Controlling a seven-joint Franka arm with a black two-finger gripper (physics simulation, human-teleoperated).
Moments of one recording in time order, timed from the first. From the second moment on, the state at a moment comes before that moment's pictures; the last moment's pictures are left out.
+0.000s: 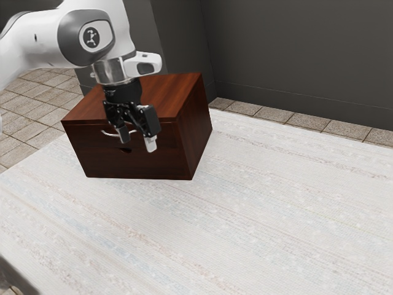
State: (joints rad) arm 0.05 0.21 0.14 -1.26 -0.06 1.36 0.22
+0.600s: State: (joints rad) arm 0.02 0.15 0.11 -1.08 -0.03 1.39 0.23
